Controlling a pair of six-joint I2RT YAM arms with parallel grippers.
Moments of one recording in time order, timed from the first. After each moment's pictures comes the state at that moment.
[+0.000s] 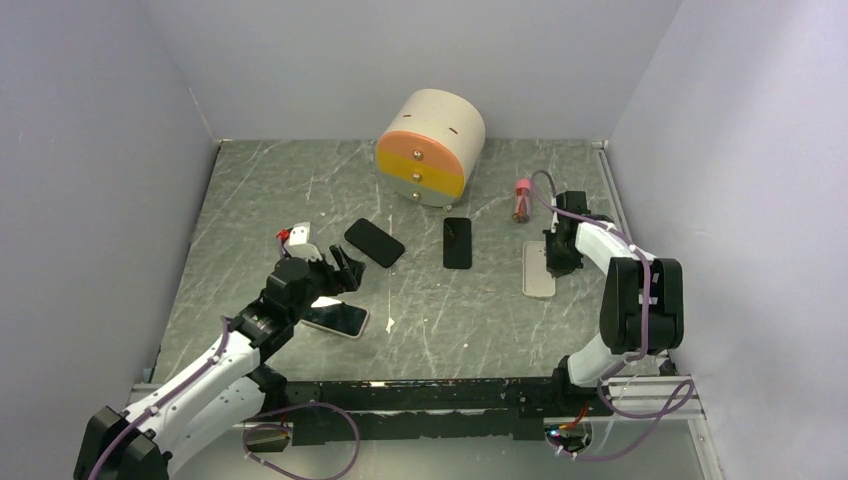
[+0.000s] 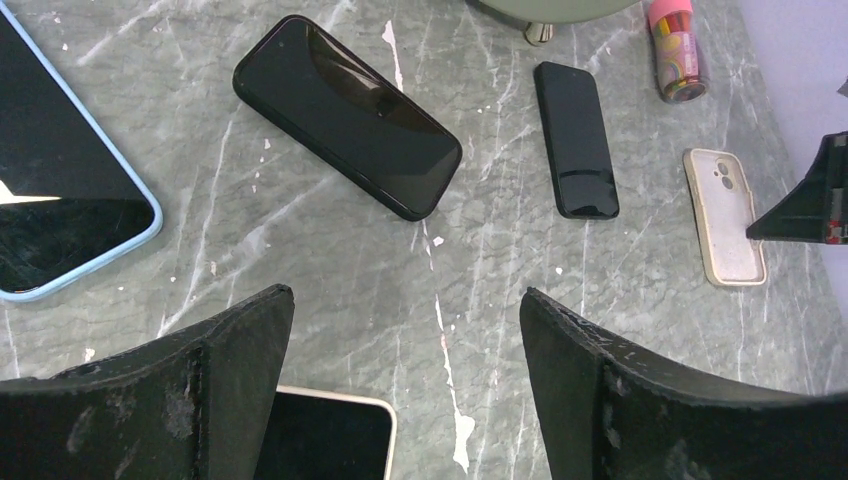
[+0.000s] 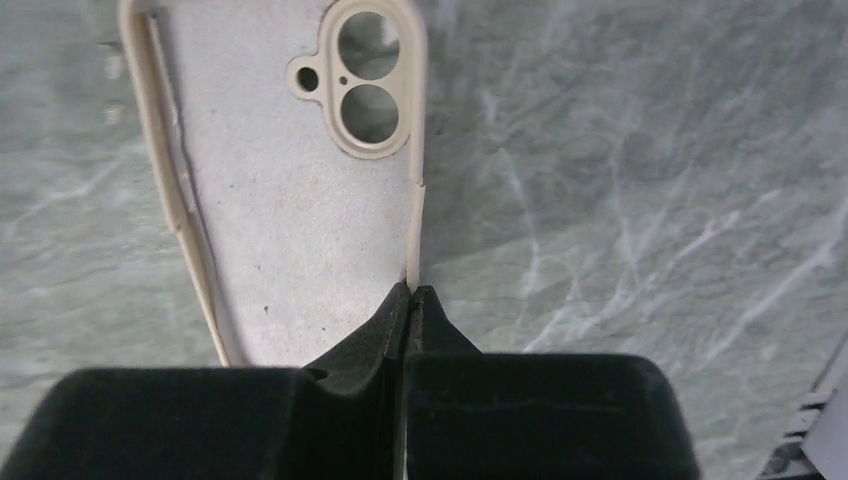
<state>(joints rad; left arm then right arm) -0.54 0.76 0.38 0.03 -0.16 -0.58 -0.03 1.57 0.93 -0.59 0.07 0.04</state>
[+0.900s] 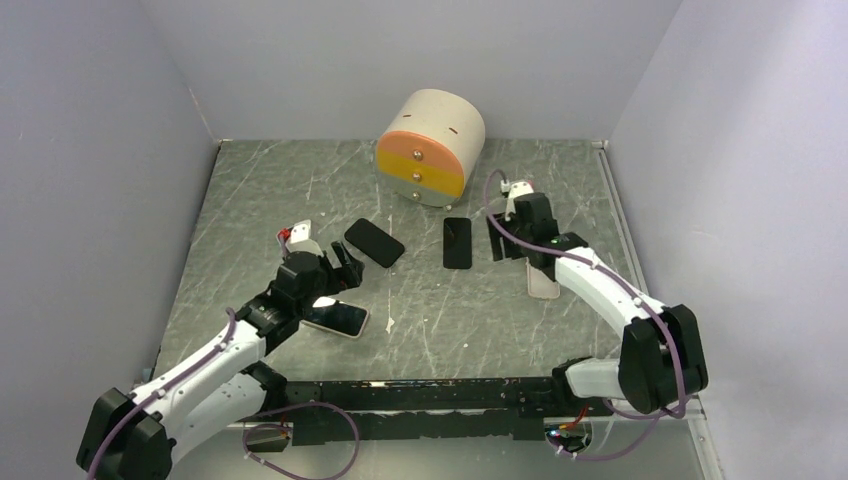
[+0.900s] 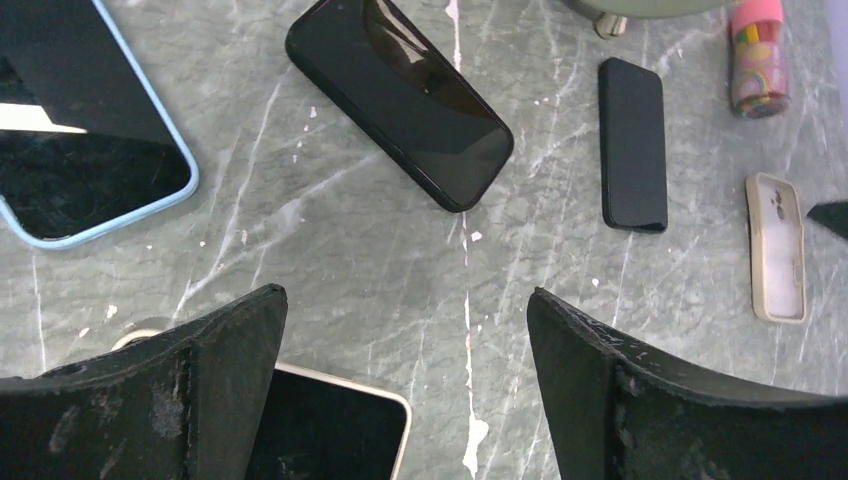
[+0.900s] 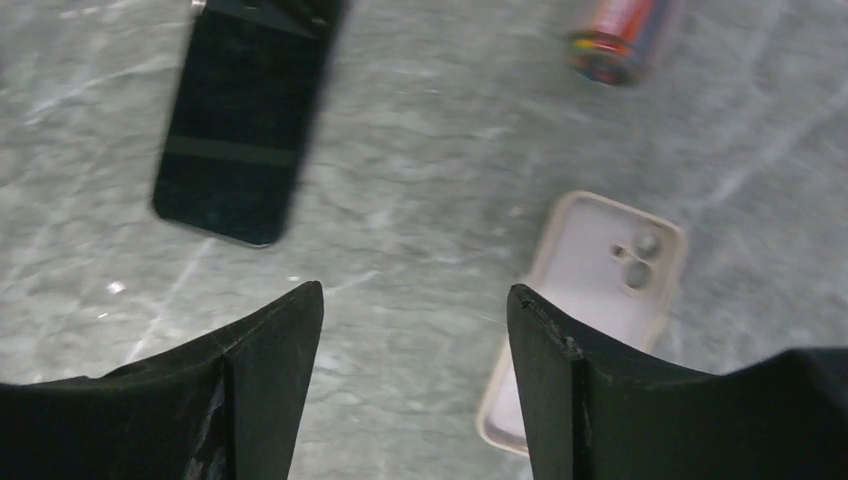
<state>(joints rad) -0.56 0.84 0.41 -0.04 -0.23 -0.65 0.31 1.30 0.85 -0.33 0.12 0.05</state>
